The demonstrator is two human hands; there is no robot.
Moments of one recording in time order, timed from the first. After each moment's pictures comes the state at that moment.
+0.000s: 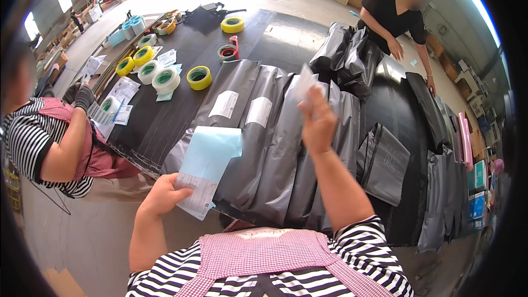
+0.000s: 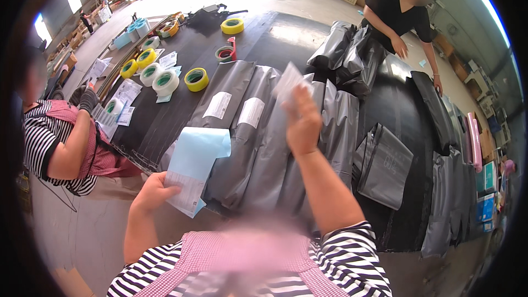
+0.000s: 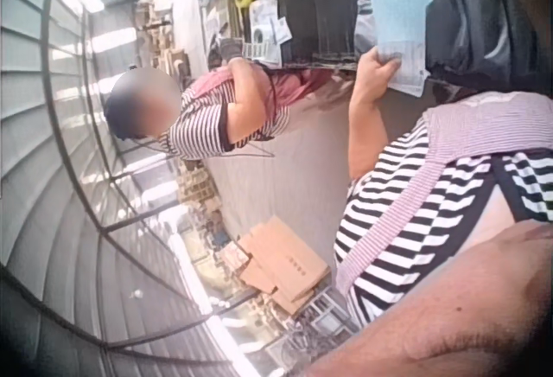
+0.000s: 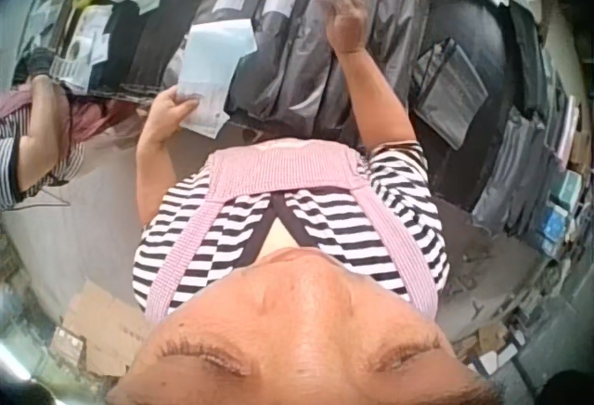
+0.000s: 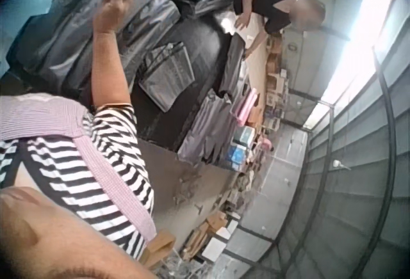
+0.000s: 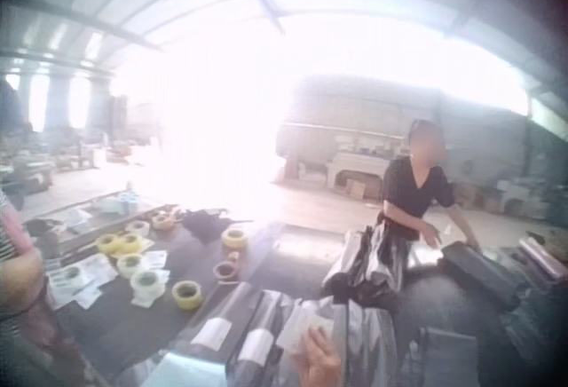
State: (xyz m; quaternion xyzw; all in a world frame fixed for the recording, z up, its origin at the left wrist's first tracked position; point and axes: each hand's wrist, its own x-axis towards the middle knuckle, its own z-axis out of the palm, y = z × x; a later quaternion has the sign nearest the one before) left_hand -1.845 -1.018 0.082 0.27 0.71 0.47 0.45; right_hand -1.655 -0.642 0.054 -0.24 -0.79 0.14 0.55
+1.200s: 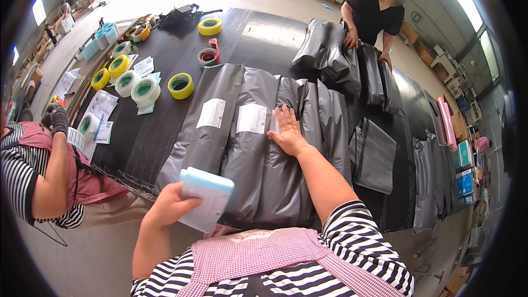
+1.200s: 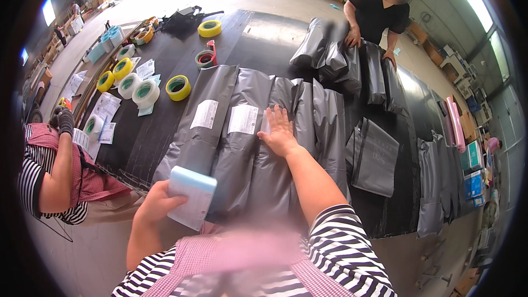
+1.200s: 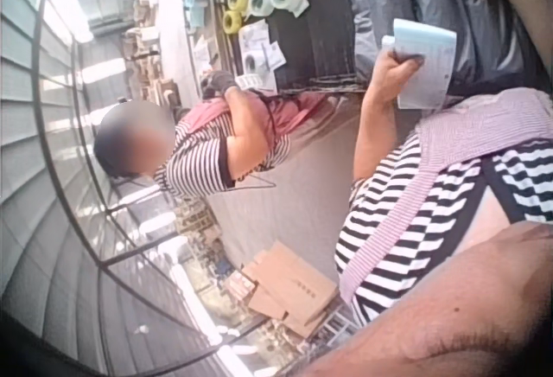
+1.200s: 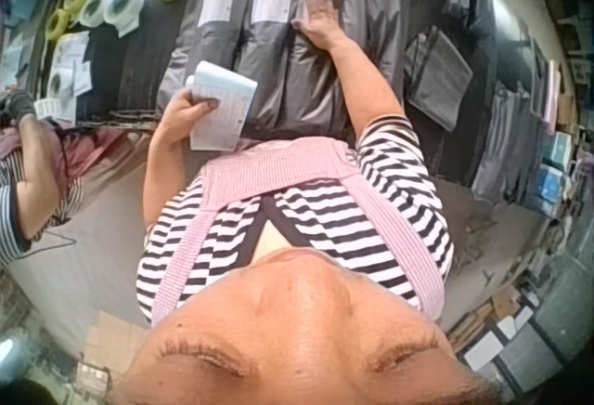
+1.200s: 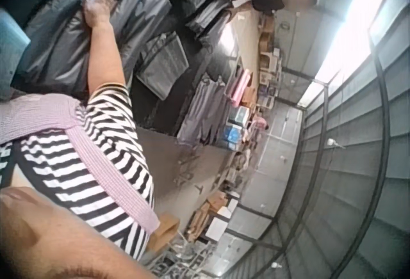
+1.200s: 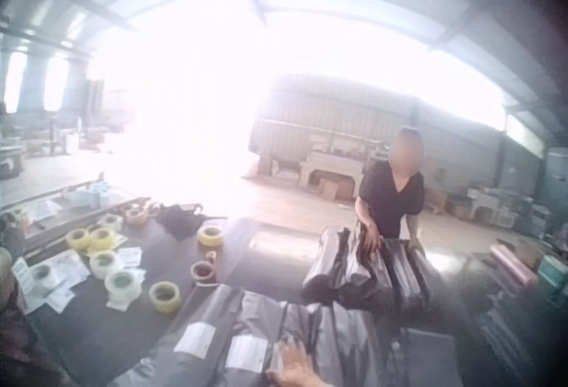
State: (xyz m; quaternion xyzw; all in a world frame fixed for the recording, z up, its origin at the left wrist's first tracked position) left_hand -1.873 -0.988 0.067 0.34 0.62 0.48 0.52; right_hand -1.664 -0.622 -0.032 -0.37 -0.90 0.21 0.06
